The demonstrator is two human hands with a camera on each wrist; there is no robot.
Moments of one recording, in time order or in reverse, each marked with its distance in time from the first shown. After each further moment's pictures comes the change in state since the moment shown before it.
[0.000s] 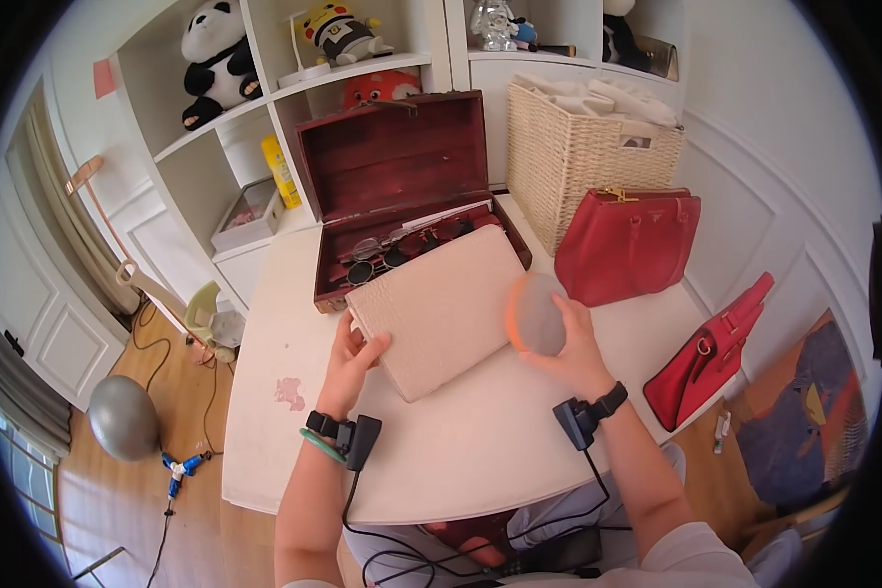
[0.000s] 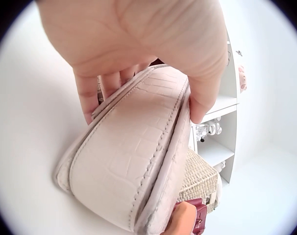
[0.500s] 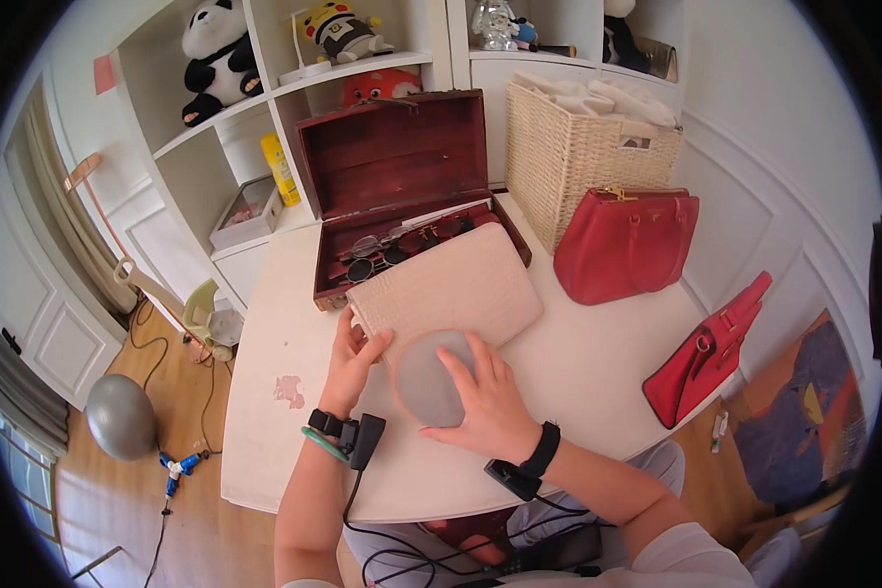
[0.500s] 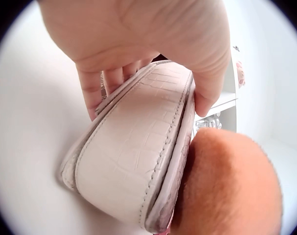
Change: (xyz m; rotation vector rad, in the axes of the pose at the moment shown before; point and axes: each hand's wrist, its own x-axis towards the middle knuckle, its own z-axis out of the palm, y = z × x) left_hand -0.001 0.001 0.002 0.031 -0.002 0.072; right_hand -0.036 -0.120 0.053 -0.125 -0.157 -0.301
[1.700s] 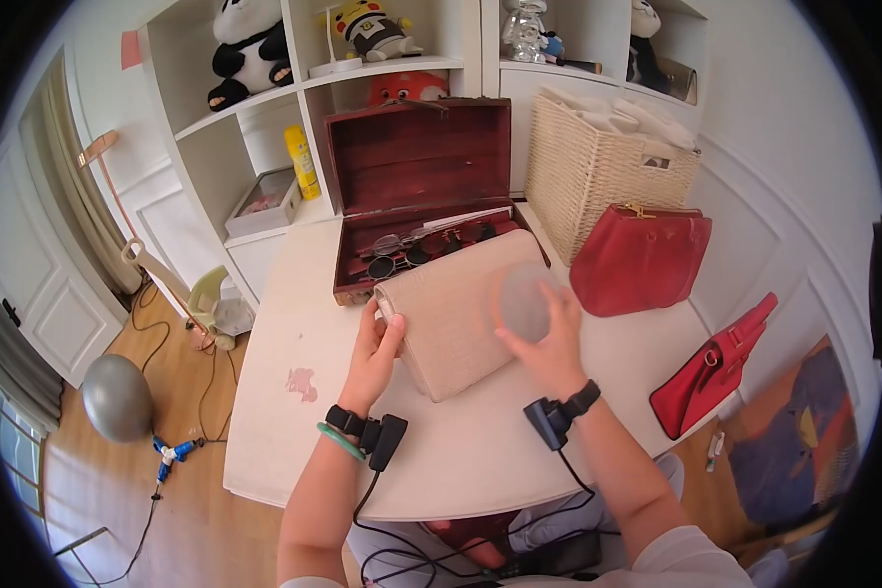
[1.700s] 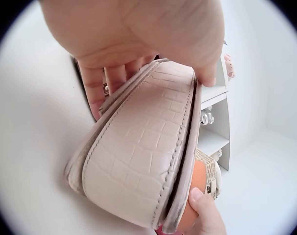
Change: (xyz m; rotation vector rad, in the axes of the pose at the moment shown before) left_hand -0.004 0.005 0.007 0.114 0.081 0.087; right_hand 0.035 0.076 -0.012 0.078 0.395 0.281
